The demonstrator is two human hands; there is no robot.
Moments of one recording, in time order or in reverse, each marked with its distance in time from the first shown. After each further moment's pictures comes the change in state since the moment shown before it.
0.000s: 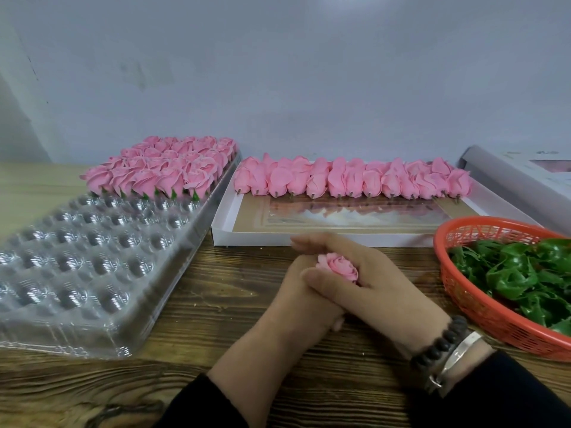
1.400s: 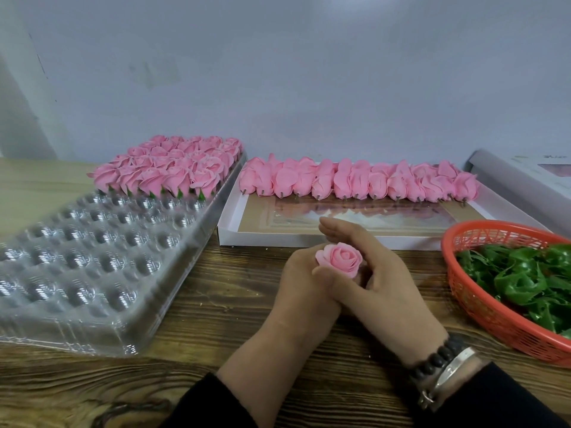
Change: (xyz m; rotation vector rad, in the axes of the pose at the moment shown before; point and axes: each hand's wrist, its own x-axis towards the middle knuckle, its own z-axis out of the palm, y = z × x) left_hand 0.007 -0.005 0.001 -0.090 0.142 0.099; right_hand -0.002 0.006 0.010 0.034 0.263 -0.080
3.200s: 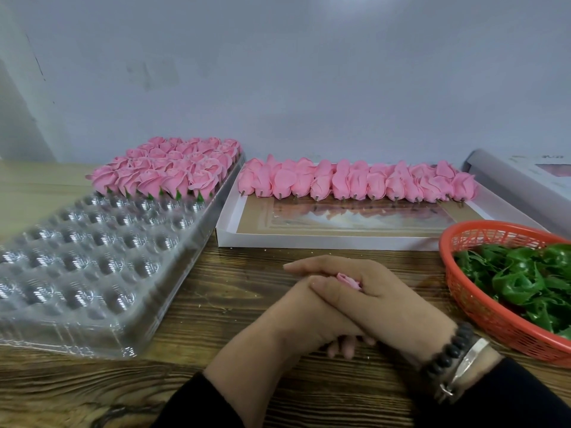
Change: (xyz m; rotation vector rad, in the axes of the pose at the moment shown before) left_hand -0.008 -0.001 -0.007 0.129 -0.351 -0.269; right_hand 0.002 -0.008 -0.010 0.021 -0.415 0.145
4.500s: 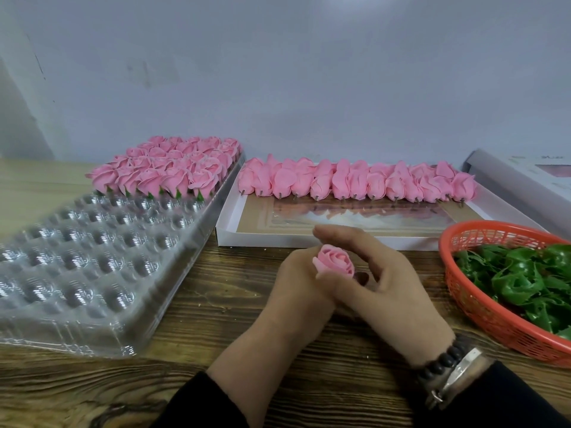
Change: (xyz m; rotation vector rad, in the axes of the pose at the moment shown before) left_hand 0.008 0.001 -0.004 0.014 0.316 0.221; right_hand 0.000 0.007 0.004 -0.010 0.395 -0.167
